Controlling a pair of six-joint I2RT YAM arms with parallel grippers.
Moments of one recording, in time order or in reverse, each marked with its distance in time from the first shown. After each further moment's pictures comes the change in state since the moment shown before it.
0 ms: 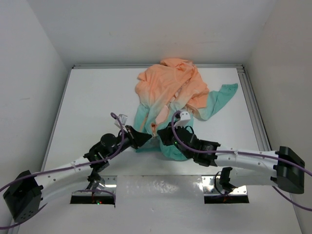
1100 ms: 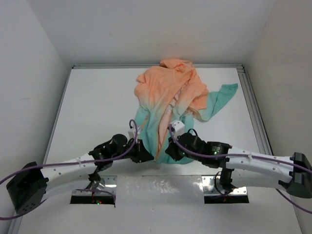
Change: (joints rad) left arm -0.055 0.109 0.034 -0.297 0.277 0.003; right arm 0.008 -0.151 0.017 -0.448 -0.332 -0.161
